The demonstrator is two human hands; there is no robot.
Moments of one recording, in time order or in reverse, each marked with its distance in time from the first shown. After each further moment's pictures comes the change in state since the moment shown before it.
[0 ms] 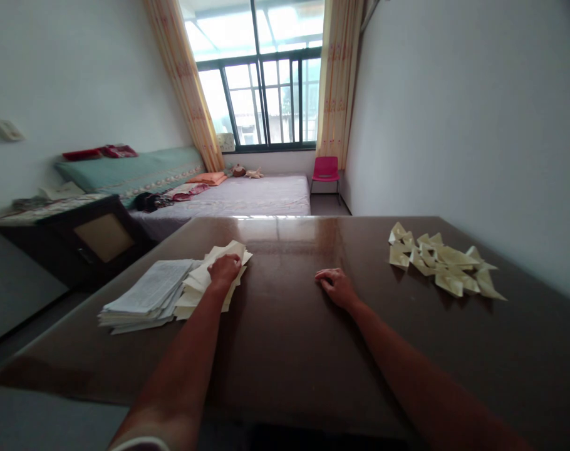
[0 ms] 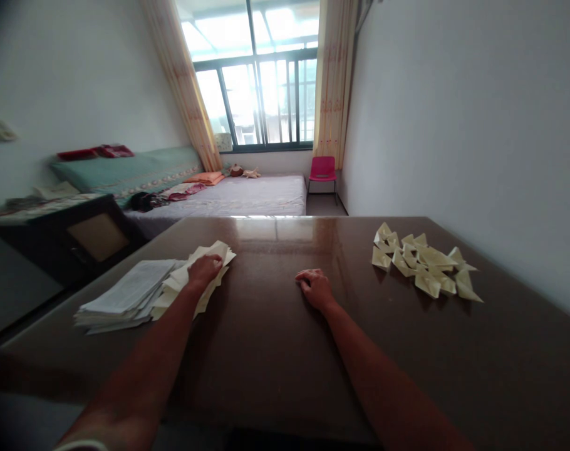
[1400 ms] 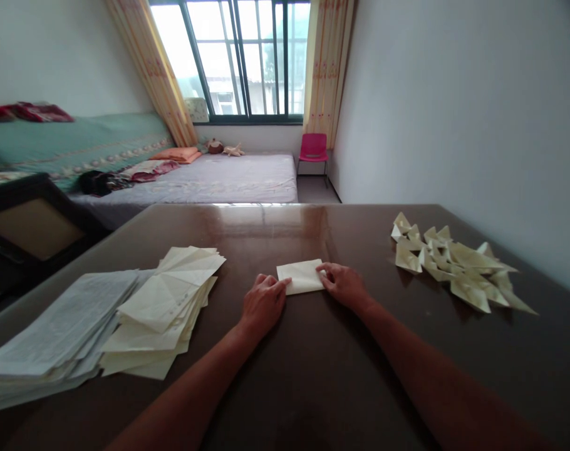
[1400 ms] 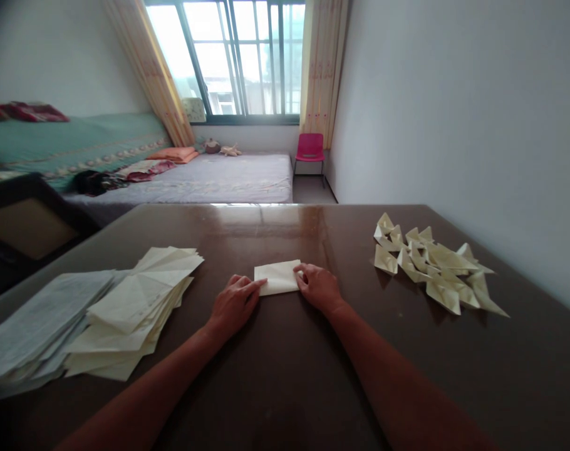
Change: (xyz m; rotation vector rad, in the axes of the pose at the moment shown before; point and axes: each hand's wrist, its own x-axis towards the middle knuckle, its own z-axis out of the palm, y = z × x) left_hand -0.077 0.105 0.050 -0.160 -0.095 0.577; right_hand 0.026 0.001 -0.030 -0.346 -0.136 0.179
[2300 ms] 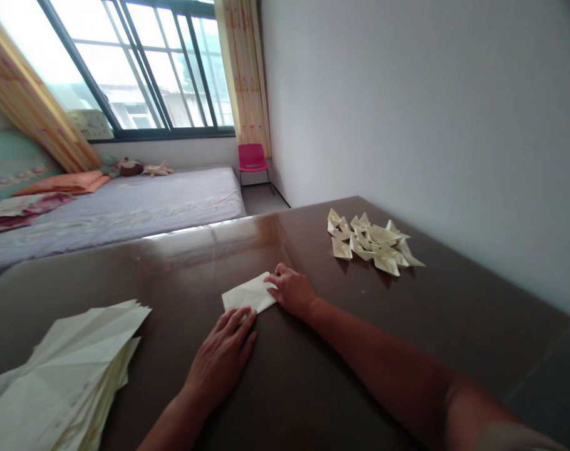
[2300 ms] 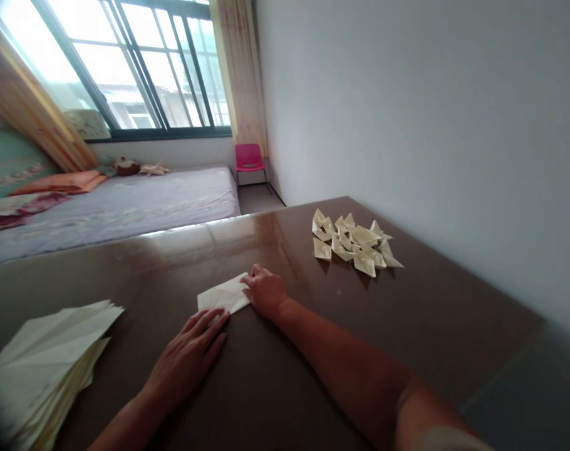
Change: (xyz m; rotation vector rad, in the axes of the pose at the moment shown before) left_hand -0.004 -0.007 0.014 0.141 0.073 0.473; right_hand -0.002 -0.025 -0.016 -0.146 0.027 -0.076
